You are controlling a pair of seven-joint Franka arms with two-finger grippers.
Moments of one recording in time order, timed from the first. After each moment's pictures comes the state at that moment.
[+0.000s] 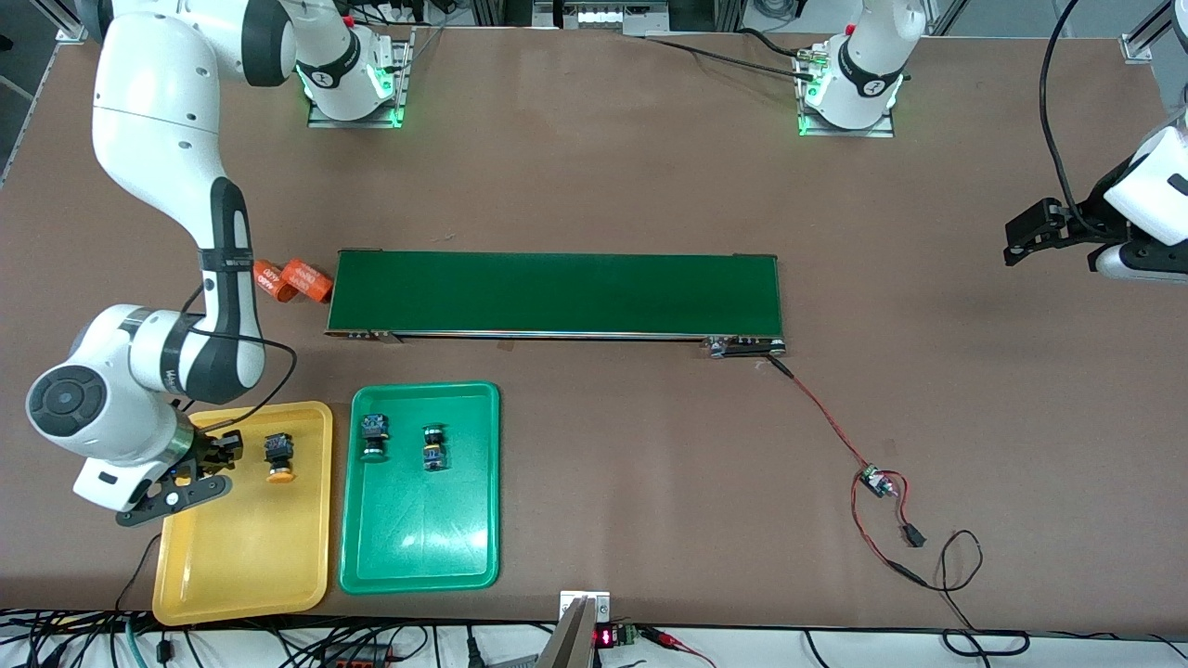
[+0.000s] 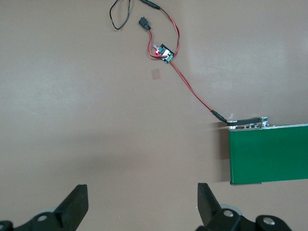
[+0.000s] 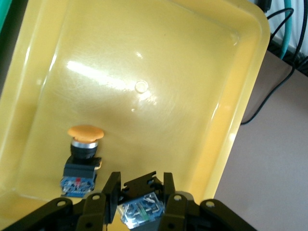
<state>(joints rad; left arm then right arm) 0.02 0.02 -0.03 -1.64 0.02 1.68 0.06 0.29 0.92 -0.47 -1.21 0.21 2.21 -0.55</state>
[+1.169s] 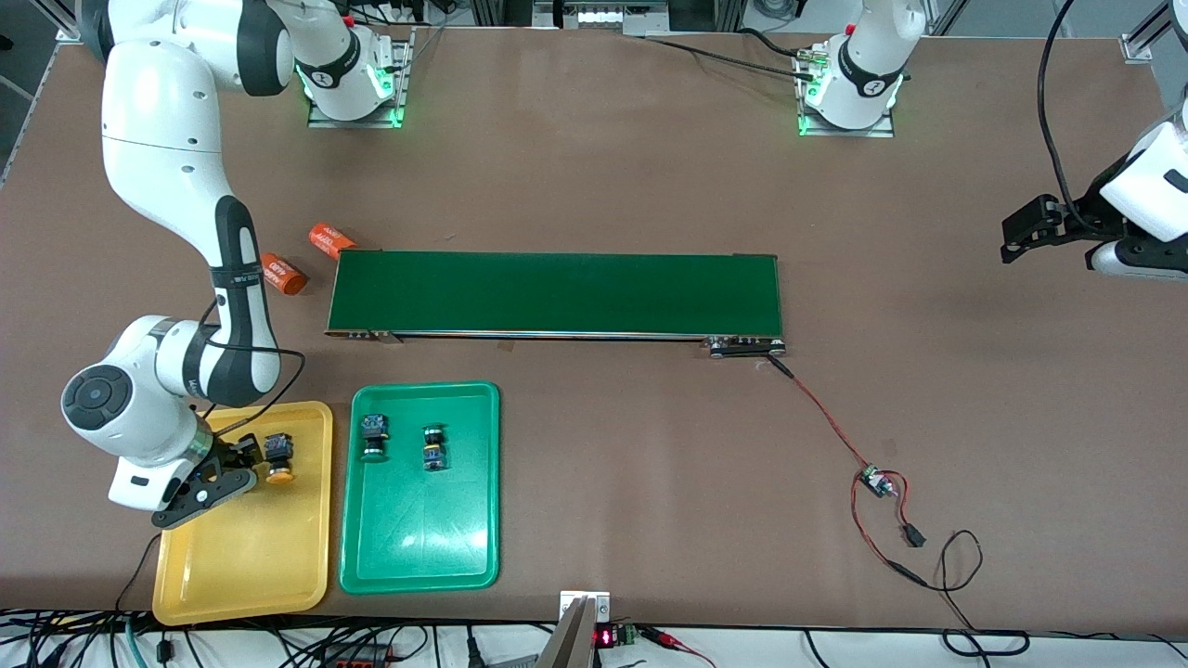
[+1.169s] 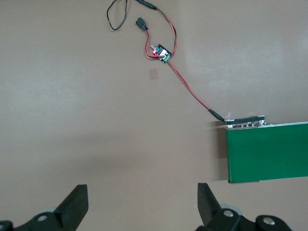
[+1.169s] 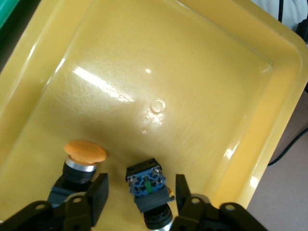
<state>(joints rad) 0.02 0.02 -0.03 -1.63 0.02 1.67 0.06 0.23 0.95 -0.37 -1.25 0.23 2.35 -0.70</state>
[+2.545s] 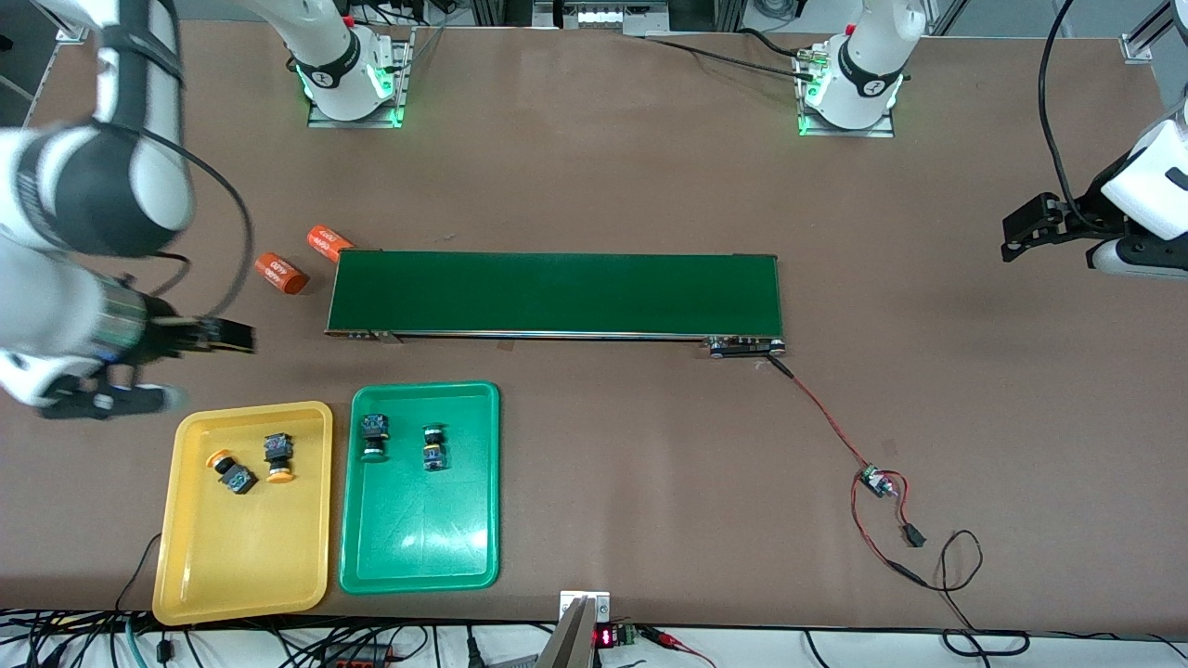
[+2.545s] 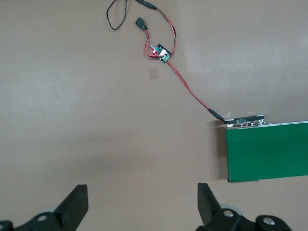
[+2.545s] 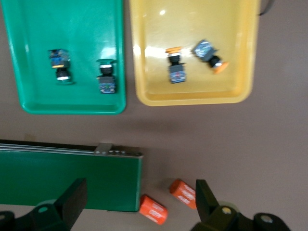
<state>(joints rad) 0.02 0.02 -0.03 -1.63 0.02 1.67 0.06 0.37 0.47 -0.44 -1.21 0.16 1.55 -0.08</state>
